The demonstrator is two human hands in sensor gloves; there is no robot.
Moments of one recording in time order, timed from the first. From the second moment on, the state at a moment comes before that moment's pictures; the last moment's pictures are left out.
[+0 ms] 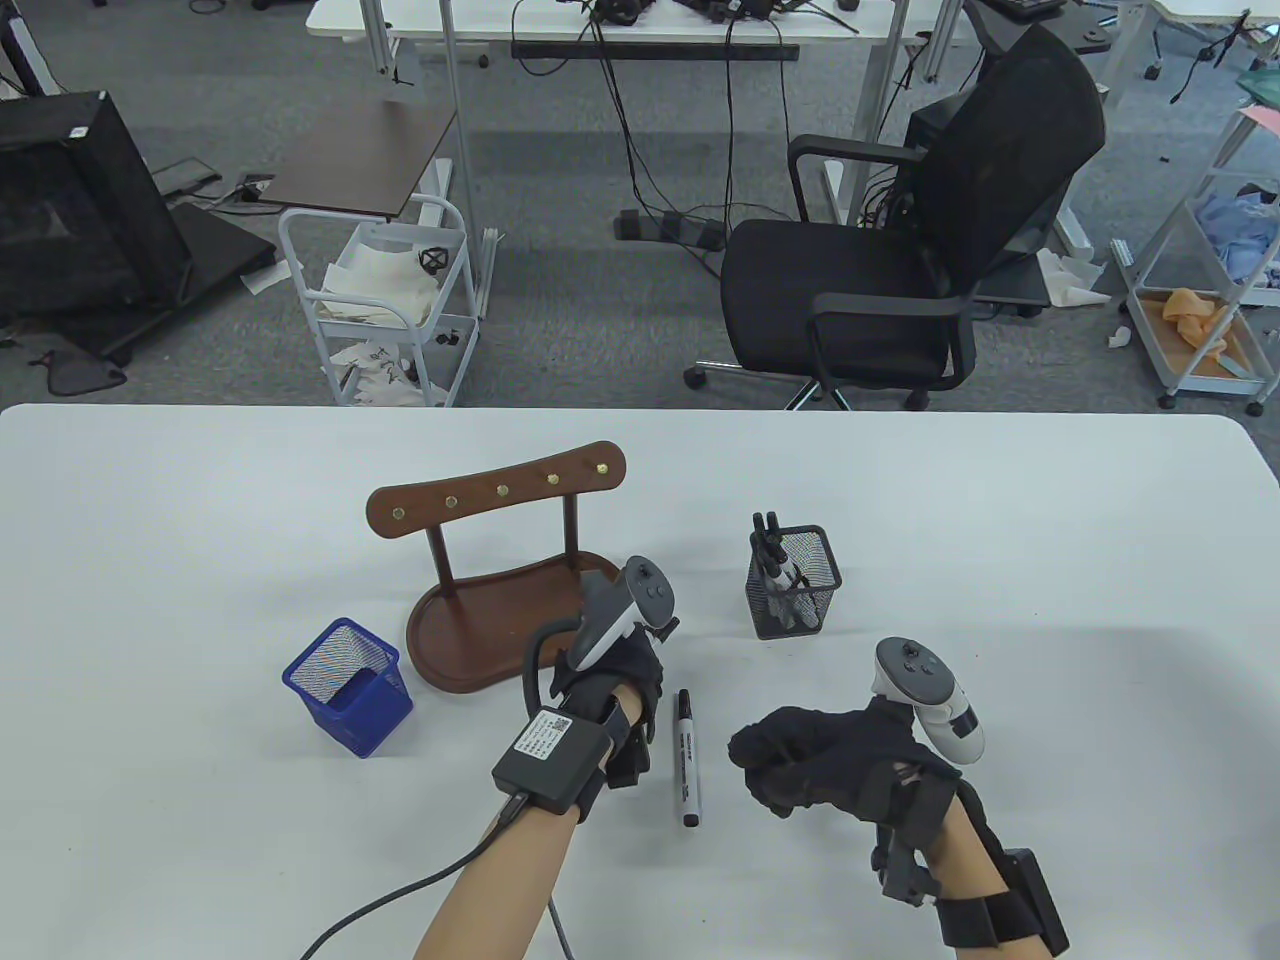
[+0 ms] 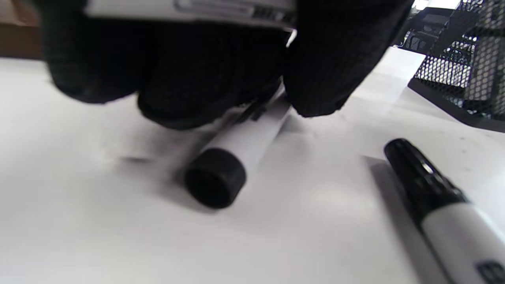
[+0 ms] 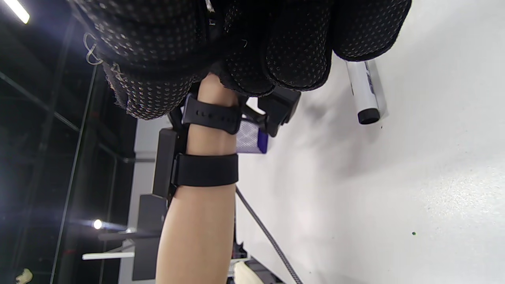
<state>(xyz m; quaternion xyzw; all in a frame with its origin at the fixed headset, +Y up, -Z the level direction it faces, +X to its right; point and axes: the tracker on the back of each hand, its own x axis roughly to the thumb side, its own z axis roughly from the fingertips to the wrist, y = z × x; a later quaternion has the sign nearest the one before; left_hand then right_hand) -0.049 -0.742 -0.433 -0.20 0.04 0.11 0.97 0.190 -0.731 -0.345 0.28 0.37 0.67 0.59</state>
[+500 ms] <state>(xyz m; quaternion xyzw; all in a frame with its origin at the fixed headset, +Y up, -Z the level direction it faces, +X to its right) -0.050 -0.747 -0.431 -0.26 0.02 0.12 0.96 0.192 -0.731 -0.346 0.27 0.36 0.67 0.59</state>
